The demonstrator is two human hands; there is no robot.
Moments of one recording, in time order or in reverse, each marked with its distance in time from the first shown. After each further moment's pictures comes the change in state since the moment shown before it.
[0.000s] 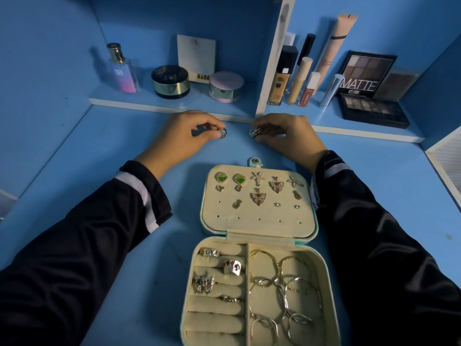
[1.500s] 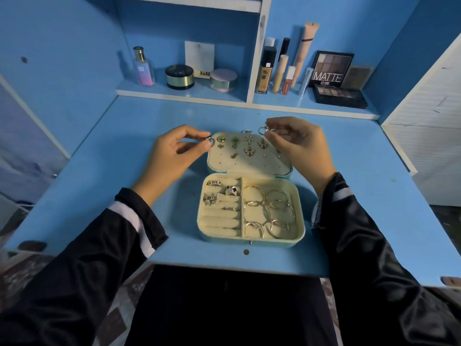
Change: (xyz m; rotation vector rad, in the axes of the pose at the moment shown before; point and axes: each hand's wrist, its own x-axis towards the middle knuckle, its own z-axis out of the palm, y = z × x) left_hand -0.140 0.086 -0.016 -0.379 0.150 -0.176; right_hand -0.127 -0.089 -0.014 0.462 0.310 0.191
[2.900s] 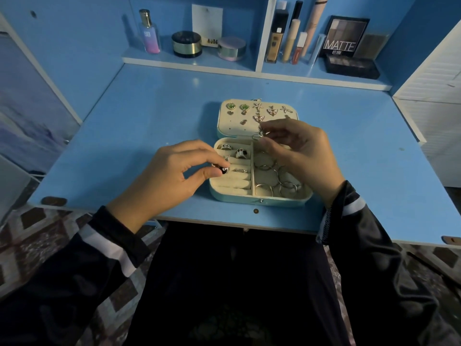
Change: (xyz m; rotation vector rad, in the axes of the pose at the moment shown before) left_hand -0.087 0.019 -0.015 0.421 -0.225 0.468; right_hand -0.073 -0.018 0.021 0.000 -0.135 -0.047
